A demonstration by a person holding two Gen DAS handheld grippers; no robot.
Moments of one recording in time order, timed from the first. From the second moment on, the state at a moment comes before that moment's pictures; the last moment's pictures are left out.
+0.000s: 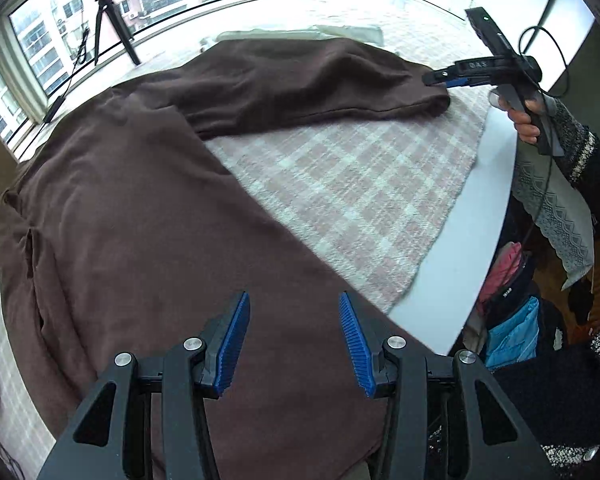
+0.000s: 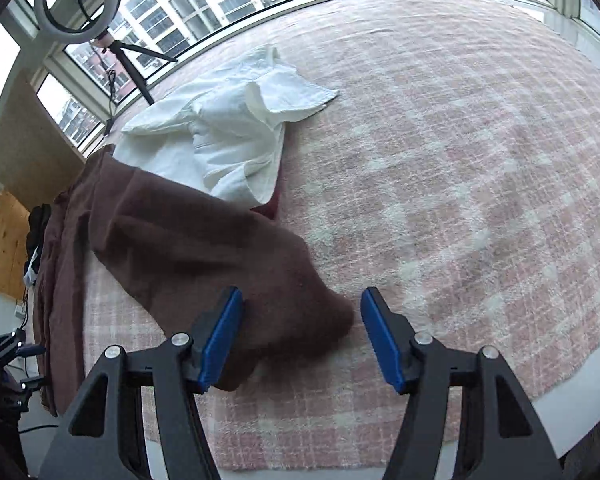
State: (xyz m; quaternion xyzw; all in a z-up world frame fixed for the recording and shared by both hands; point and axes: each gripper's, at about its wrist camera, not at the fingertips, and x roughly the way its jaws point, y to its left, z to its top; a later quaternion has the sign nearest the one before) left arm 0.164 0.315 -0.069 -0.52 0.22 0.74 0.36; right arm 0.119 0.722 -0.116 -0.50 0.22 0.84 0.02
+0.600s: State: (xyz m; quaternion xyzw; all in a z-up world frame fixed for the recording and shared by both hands) left arm 0.217 0.151 -0.042 -0.49 0.10 0.83 0.24; right arm 0.104 0.348 0.036 -0.47 0.03 0.81 -0.34
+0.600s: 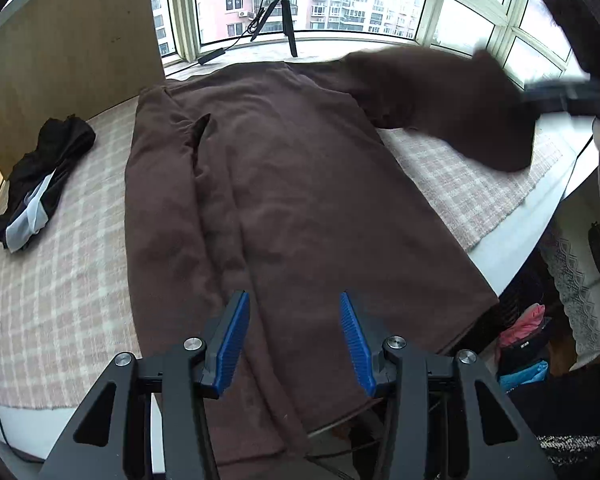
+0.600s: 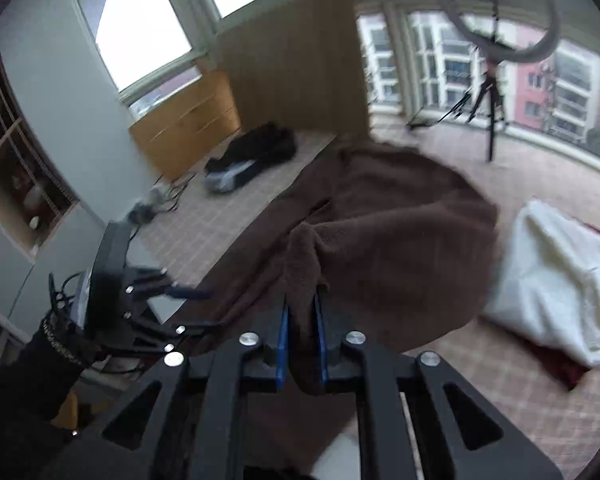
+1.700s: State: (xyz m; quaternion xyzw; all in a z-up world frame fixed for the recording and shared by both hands) left arm 0.243 0.258 -0.085 -0.54 0.11 0.76 0.34; right arm -0.089 0.458 -0.091 -0.58 0.17 0.77 -0.20
